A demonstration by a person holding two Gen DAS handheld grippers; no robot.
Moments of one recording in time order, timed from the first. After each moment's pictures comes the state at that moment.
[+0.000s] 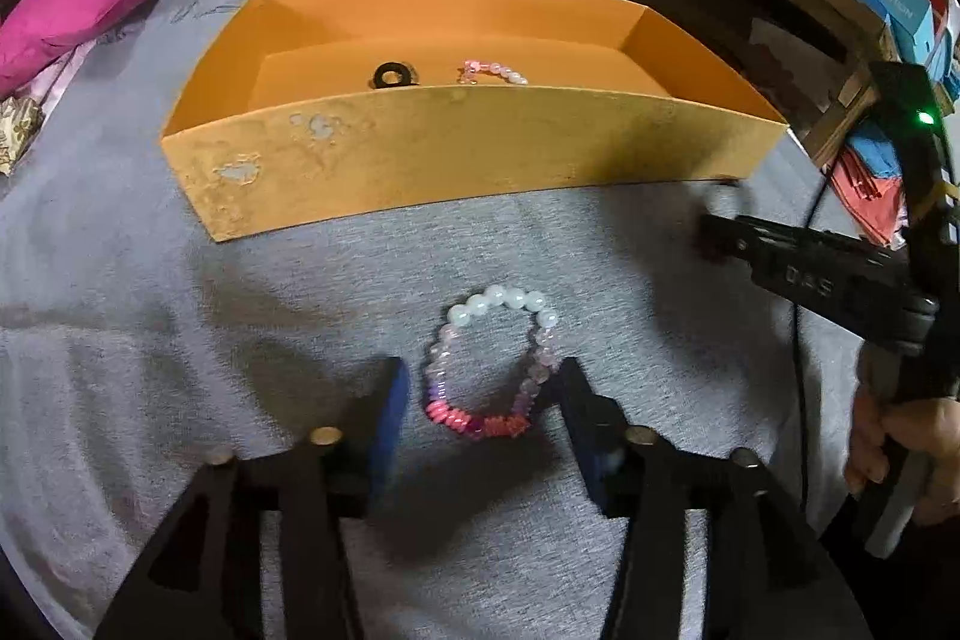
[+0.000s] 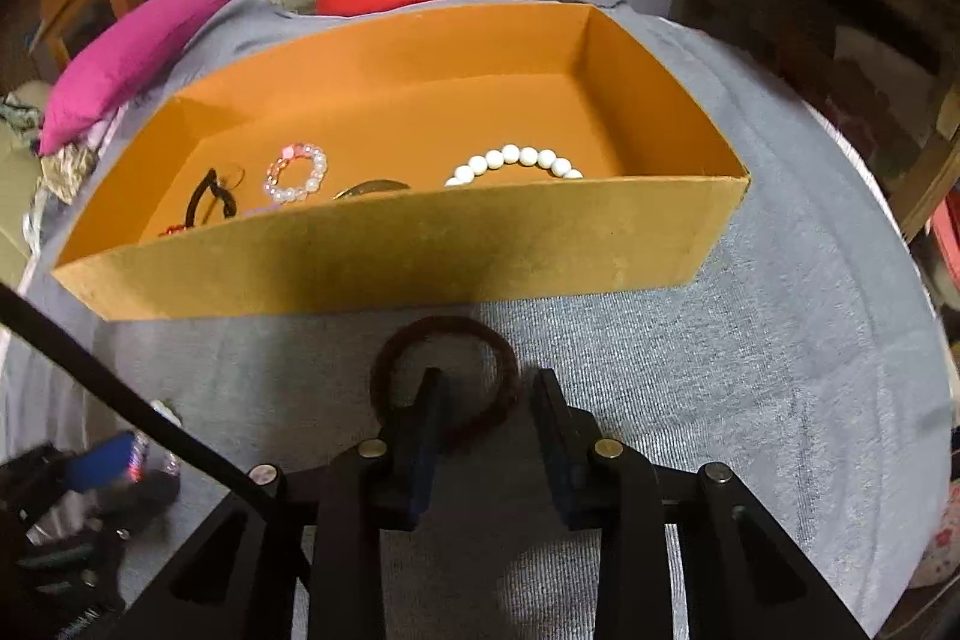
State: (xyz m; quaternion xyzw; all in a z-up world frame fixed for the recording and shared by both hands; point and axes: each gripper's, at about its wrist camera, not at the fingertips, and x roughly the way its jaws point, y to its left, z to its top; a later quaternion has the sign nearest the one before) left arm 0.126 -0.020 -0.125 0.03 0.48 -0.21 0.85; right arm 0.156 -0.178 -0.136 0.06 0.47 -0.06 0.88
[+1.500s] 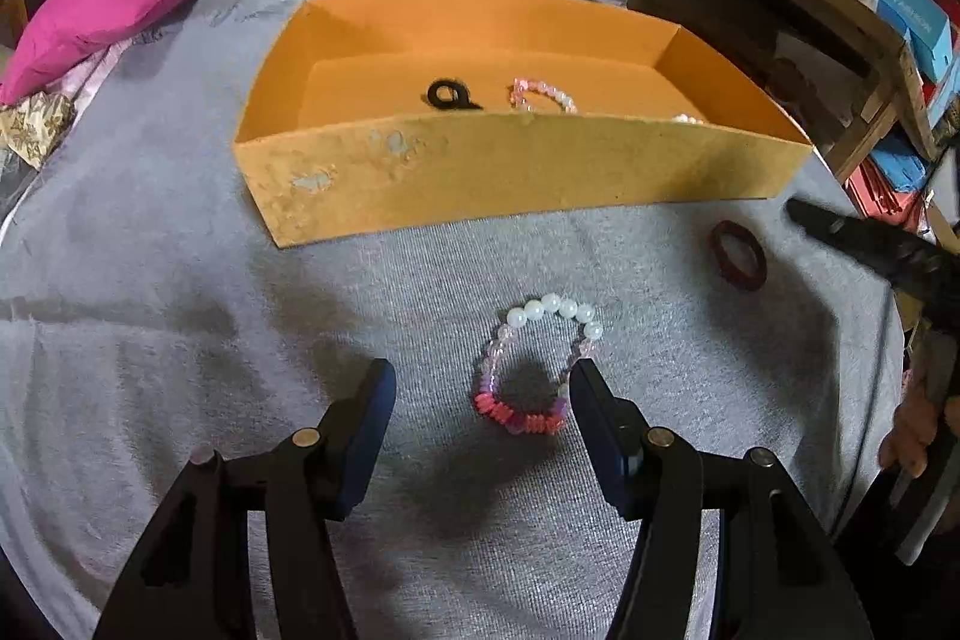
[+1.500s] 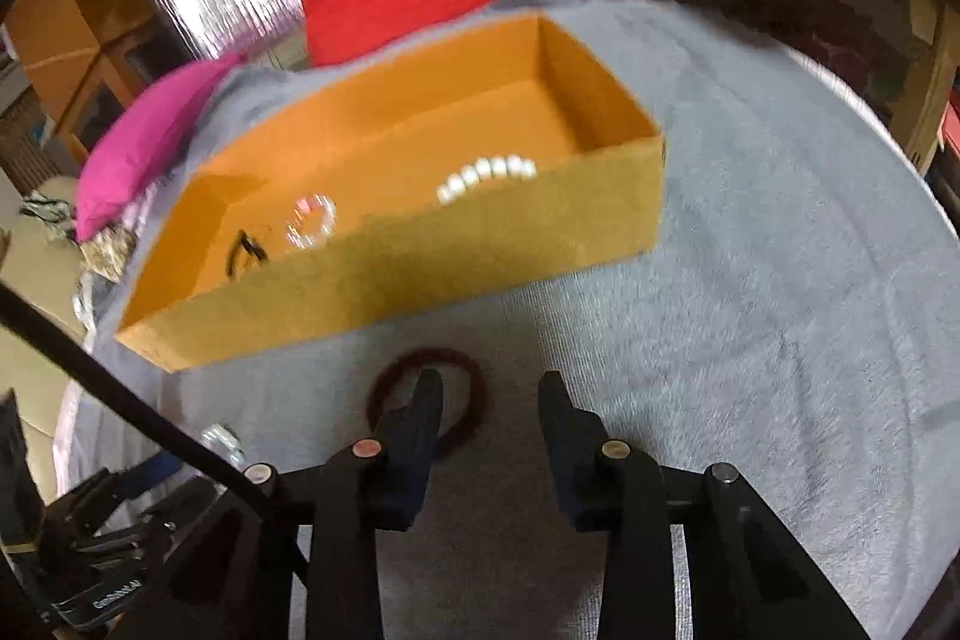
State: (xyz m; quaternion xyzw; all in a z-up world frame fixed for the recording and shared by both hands) left arm 0.125 -0.003 -0.115 0.03 0.47 -0.18 0.86; right arm 0.123 -0.213 -0.112 0.17 0.41 -0.03 0.90
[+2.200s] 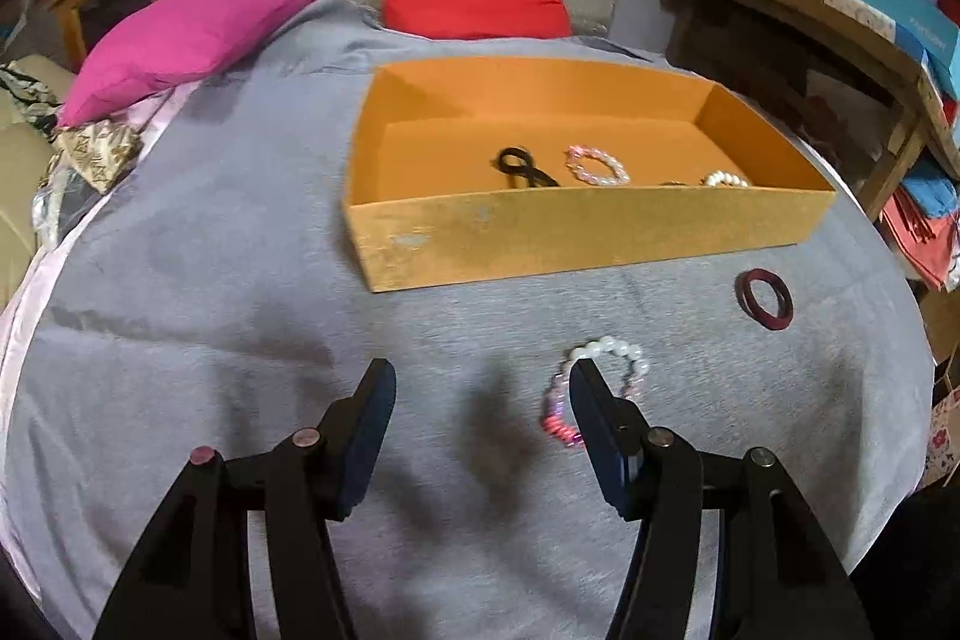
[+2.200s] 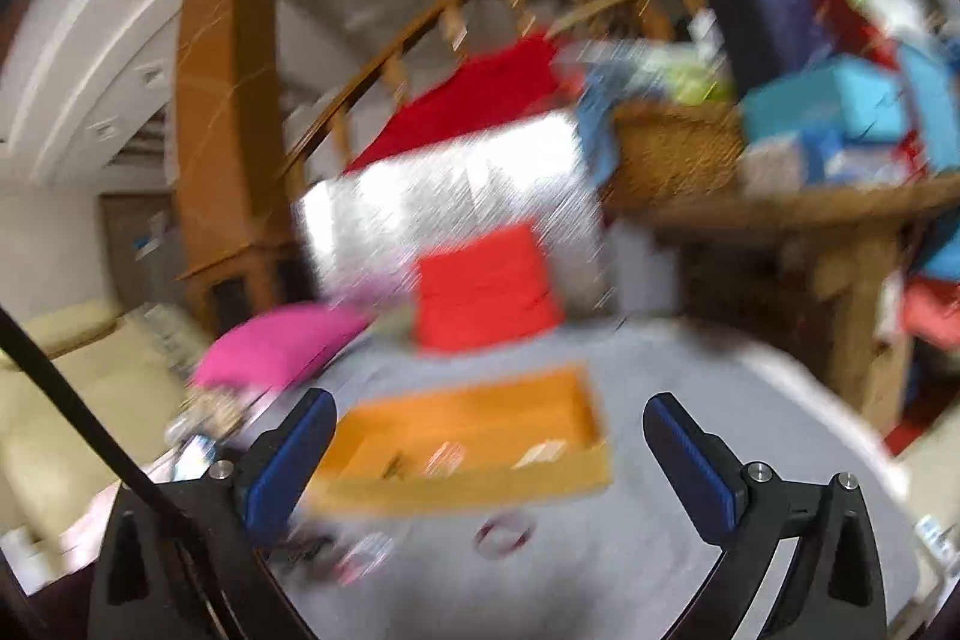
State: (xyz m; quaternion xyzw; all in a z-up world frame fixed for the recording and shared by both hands) left arm 0.111 0.021 -0.093 0.04 0.41 -0.12 0.90; right arm -0.055 -0.186 -0.008 0.13 0.14 0.06 0.98
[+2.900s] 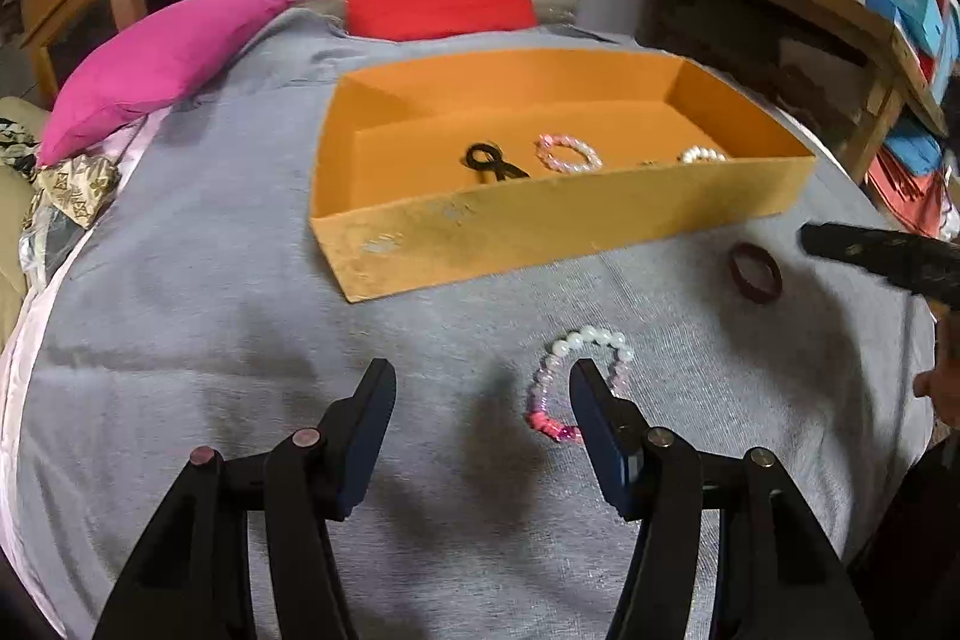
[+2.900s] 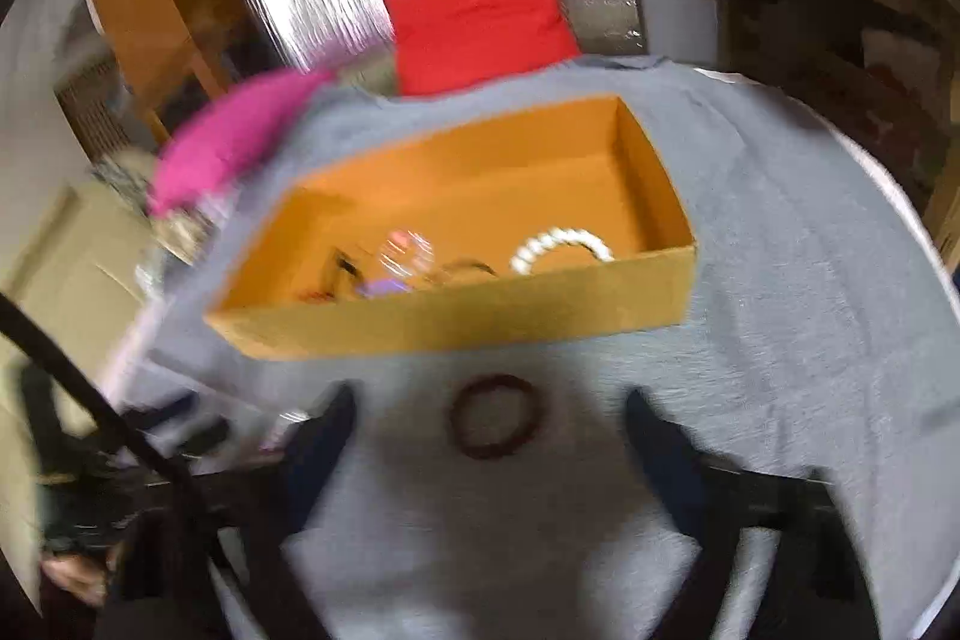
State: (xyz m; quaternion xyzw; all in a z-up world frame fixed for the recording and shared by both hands) left arm 0.114 0.004 -0.097 0.08 0.42 -0.15 0.89; right arm 0.134 -0.198 -0.104 0.10 0.42 0.04 0.90
